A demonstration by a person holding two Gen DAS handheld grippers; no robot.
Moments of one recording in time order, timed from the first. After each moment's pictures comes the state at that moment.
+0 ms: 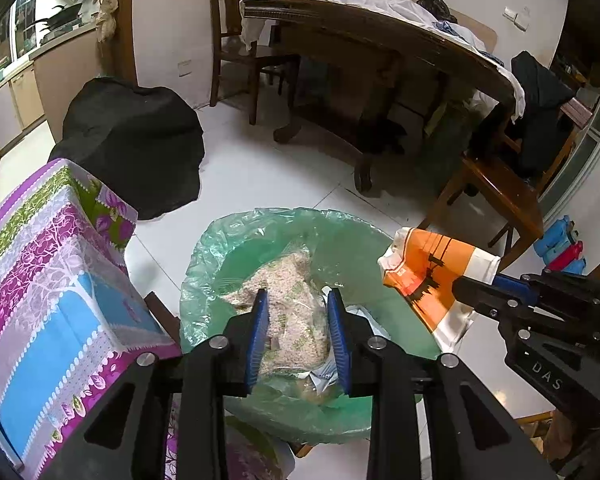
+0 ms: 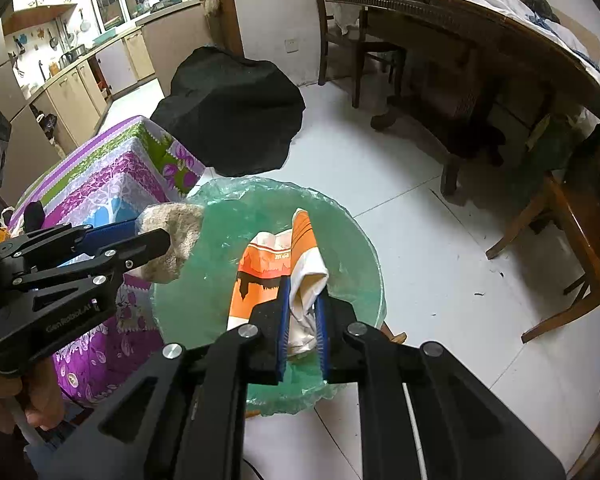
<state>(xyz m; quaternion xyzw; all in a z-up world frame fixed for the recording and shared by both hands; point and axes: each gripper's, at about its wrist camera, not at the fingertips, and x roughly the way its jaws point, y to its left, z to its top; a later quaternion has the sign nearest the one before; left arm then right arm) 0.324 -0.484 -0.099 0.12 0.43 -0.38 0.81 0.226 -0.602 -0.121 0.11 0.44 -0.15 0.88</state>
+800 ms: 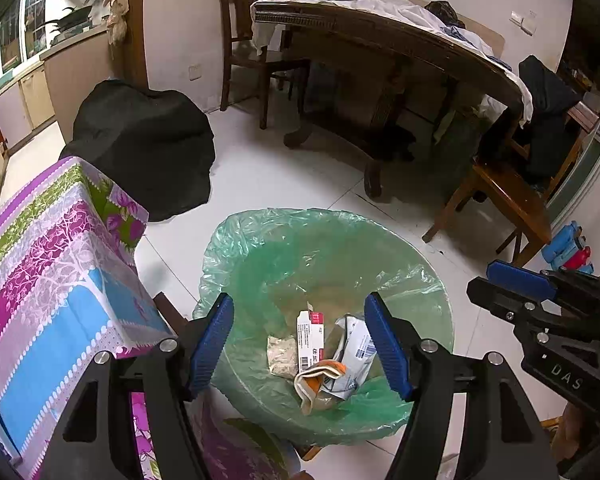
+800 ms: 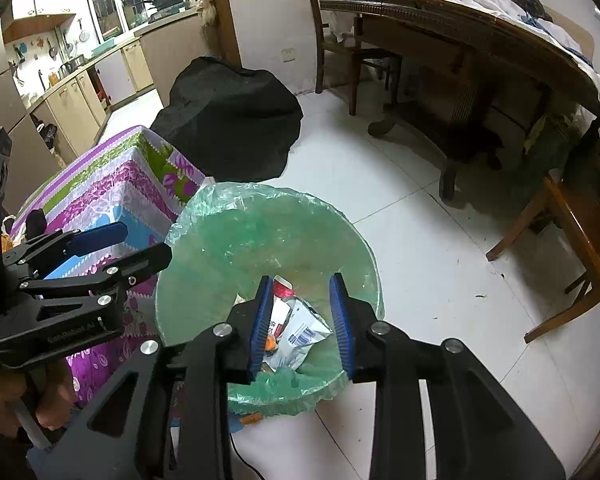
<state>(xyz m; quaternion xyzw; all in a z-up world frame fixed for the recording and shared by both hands) 0.323 -0.476 -0.100 0.12 0.43 -0.37 0.82 0.220 -0.605 -0.120 0.12 0.43 -0.15 0.88</state>
